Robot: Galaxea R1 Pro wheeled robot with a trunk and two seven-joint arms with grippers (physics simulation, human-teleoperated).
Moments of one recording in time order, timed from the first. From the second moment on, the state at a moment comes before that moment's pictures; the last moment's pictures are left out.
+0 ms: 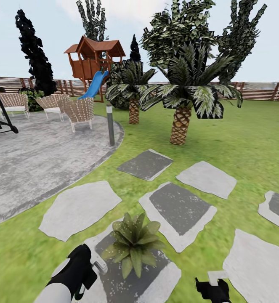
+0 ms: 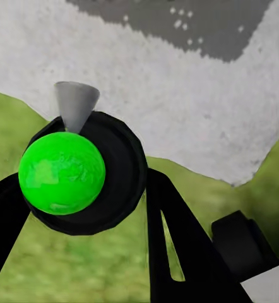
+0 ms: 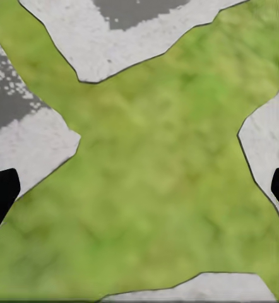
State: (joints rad) left arm -0.53 -0.12 0.23 -0.65 -1.22 0.72 -0.71; right arm -0.41 -0.01 -0.59 -0.27 0.63 -0.26 -0.01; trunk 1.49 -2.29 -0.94
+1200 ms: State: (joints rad) left arm -0.53 -0.11 0.23 -0.63 -1.22 0.72 -0.71; right arm -0.41 -0.01 -0.59 -0.27 0.62 -0.26 -0.01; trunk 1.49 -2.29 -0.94
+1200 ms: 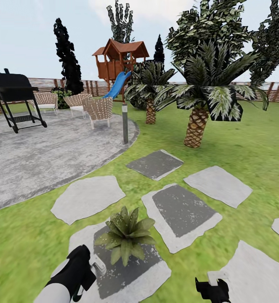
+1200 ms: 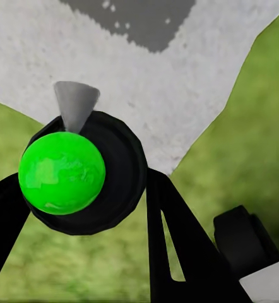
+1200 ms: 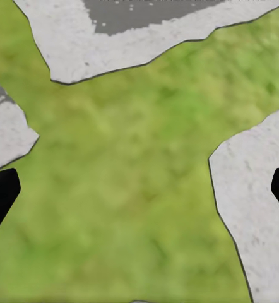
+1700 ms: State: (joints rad) left arm -0.53 -0.11 0.23 -0.63 -1.23 0.72 -0.71; right arm -0.41 -0.01 -0.59 -0.27 0.62 -0.26 -0.01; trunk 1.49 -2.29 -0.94
